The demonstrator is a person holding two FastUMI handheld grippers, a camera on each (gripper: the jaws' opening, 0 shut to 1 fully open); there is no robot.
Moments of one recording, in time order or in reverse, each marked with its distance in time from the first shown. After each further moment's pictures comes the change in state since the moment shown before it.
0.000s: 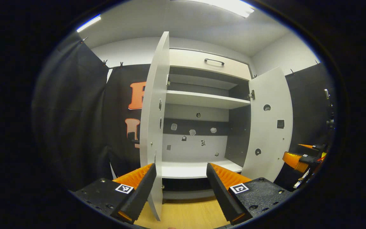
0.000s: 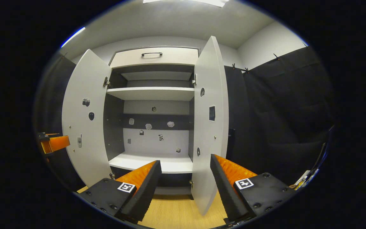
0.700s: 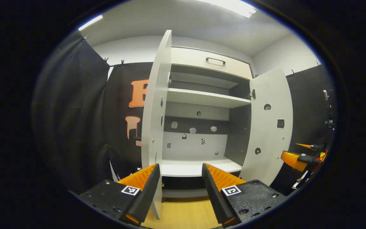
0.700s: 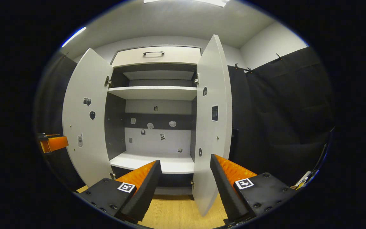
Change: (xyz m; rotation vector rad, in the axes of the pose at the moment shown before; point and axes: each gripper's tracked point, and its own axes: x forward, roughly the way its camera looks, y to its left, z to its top) left arm -0.001 -0.005 -0.003 -0.021 0.017 -0.009; right arm 0.009 -0.001 -0.002 -0.009 0.005 0.020
